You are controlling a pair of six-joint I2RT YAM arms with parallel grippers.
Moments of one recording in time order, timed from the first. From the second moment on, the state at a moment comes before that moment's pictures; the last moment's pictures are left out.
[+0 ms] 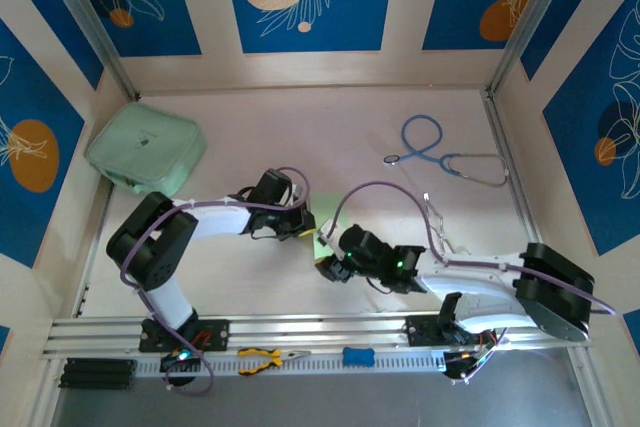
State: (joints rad) left arm -0.64 1.71 0.80 -0.02 0.52 -0.94; right arm 1.12 1.24 0.48 0.01 0.15 0.14
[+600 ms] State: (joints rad) left arm -0.64 1.69 0.80 -0.01 0.52 -0.97; right arm 1.28 1.53 0.49 0.26 0.49 -0.15
